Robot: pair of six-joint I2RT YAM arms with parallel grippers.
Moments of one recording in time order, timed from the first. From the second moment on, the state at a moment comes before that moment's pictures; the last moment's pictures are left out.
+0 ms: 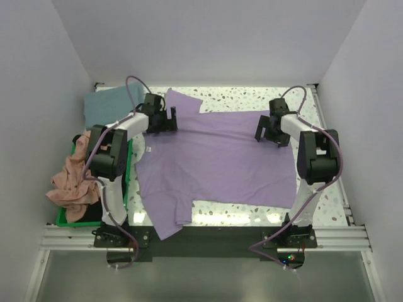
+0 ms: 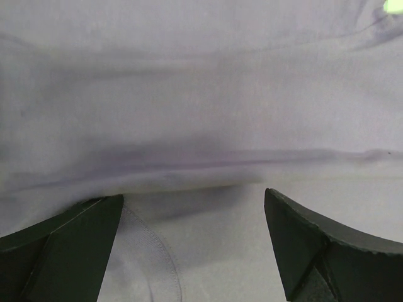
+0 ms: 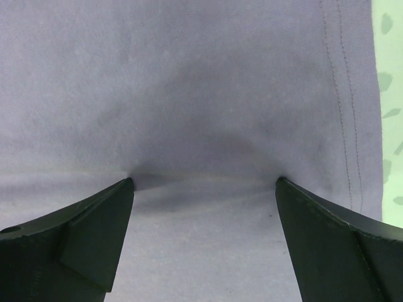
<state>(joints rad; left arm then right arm) -0.21 2.01 1.36 -0.28 0.07 -0.31 0.07 1.94 1.31 -0.53 0.17 0.37</state>
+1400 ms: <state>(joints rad) -0.27 1.81 1.18 -0.35 0.12 -0.34 0.08 1.73 1.17 -0.63 0.02 0.36</state>
